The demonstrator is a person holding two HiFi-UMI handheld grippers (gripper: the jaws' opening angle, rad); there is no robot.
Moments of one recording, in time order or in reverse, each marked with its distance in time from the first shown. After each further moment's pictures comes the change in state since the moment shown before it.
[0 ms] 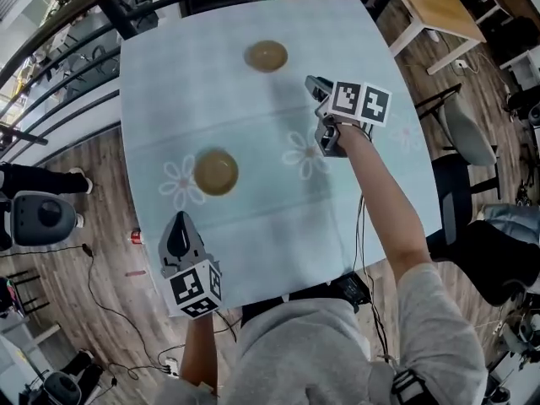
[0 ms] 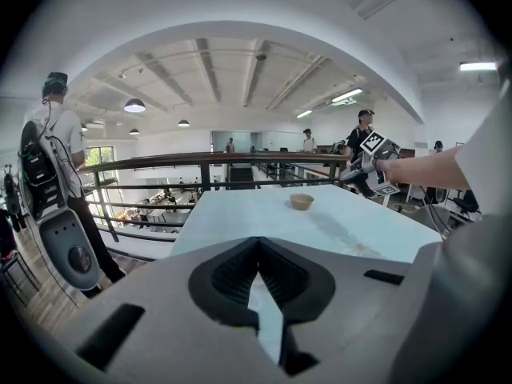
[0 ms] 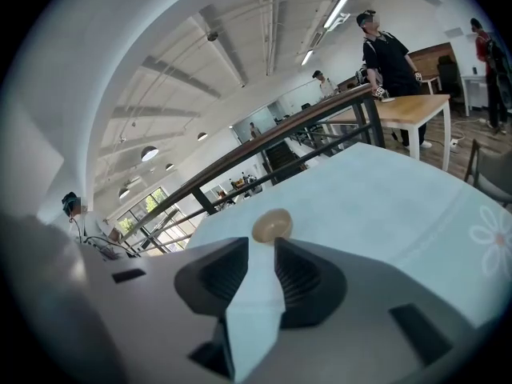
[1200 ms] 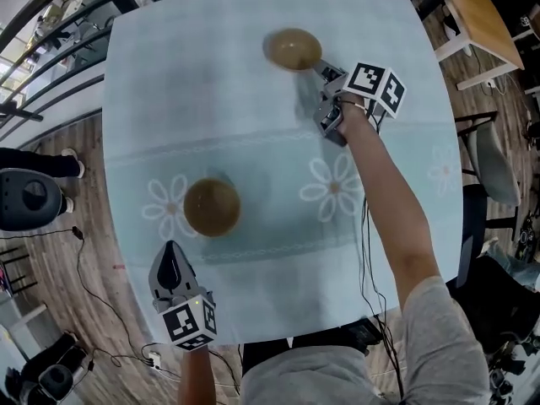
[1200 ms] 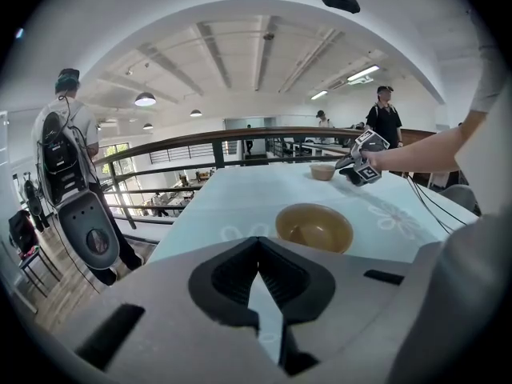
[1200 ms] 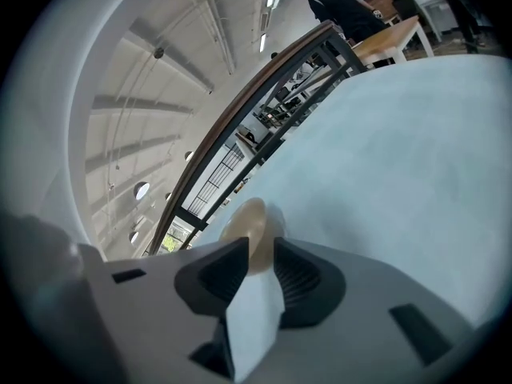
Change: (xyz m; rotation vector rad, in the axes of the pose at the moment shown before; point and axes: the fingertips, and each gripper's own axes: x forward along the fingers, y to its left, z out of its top) left arm 0.057 0.026 -0.071 -0.007 0.096 0.128; right arm 0.171 -0.049 -0.013 0.310 0.026 0.093
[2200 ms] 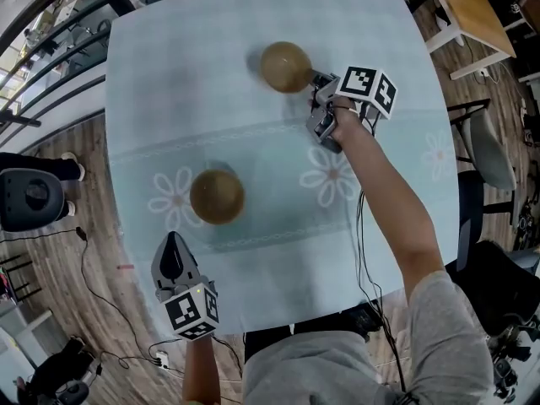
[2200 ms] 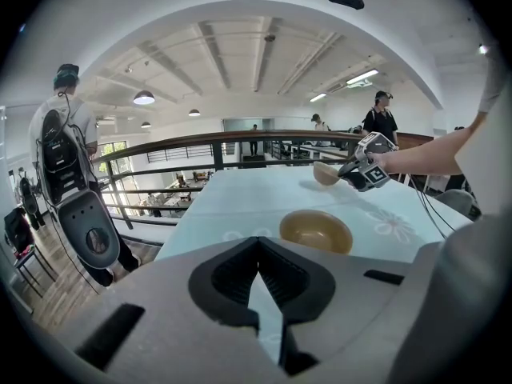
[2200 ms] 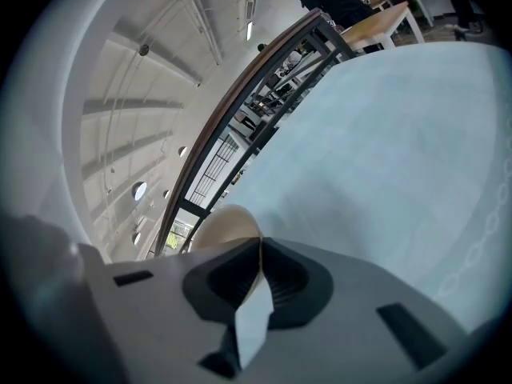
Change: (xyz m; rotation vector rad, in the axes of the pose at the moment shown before) left arm -0.003 0.017 0.004 -0.012 -0.006 -0.024; right arm -0.022 0.023 -0.047 0.077 0.085 -0.012
